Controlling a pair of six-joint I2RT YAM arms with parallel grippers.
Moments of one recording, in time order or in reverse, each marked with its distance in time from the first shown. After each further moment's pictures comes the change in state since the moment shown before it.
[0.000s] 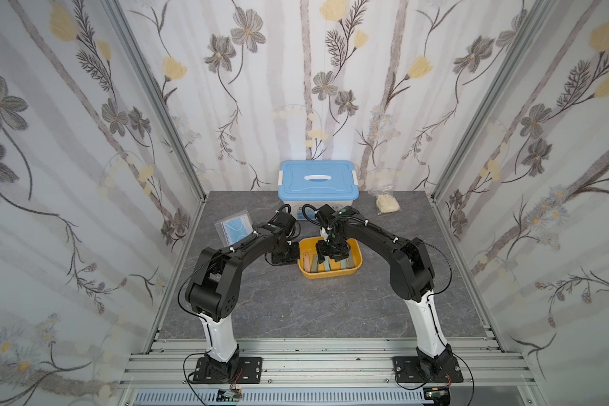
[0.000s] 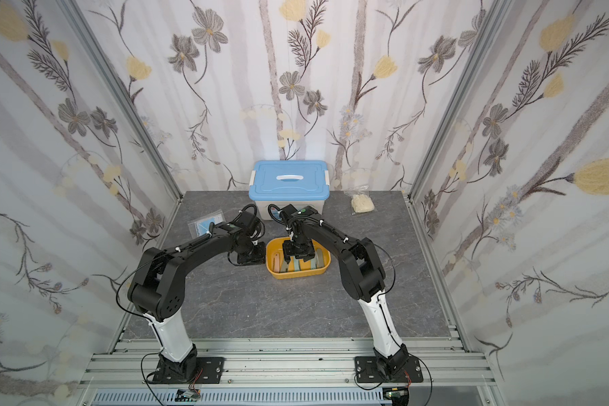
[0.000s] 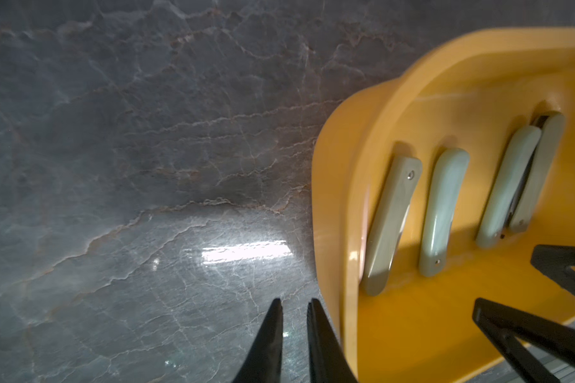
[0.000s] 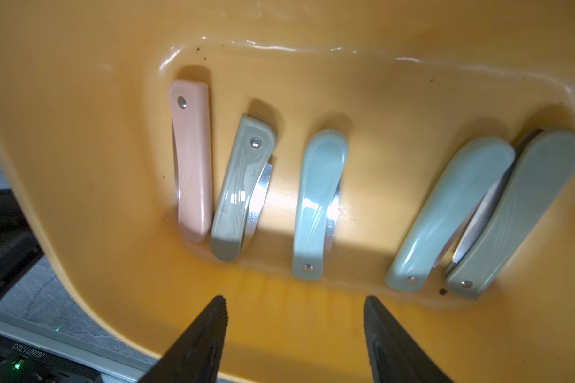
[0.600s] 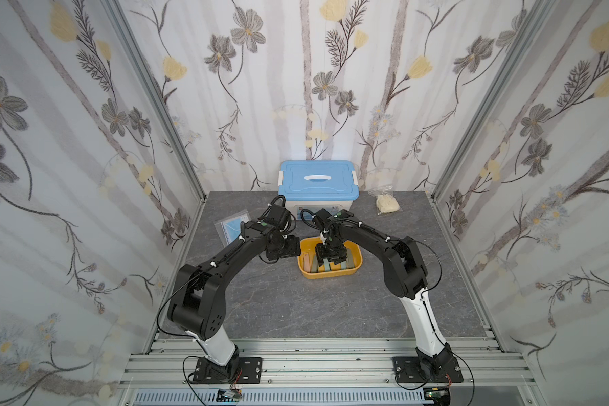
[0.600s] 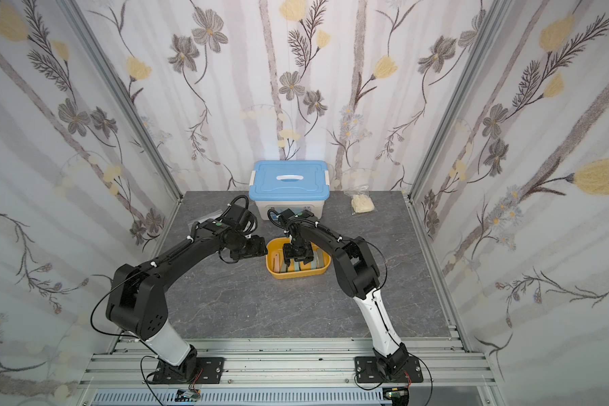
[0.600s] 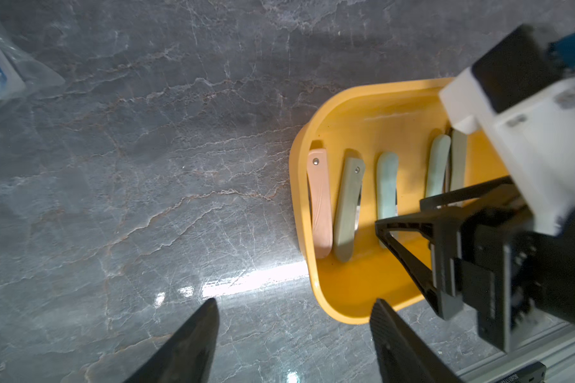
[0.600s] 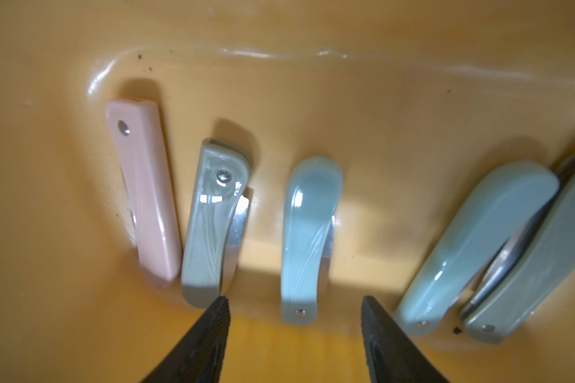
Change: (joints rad) left arm 0.004 -0.207 -0.009 -0.044 -0.024 0.033; right arm 0.000 0.069 0.009 0.022 0.030 0.018
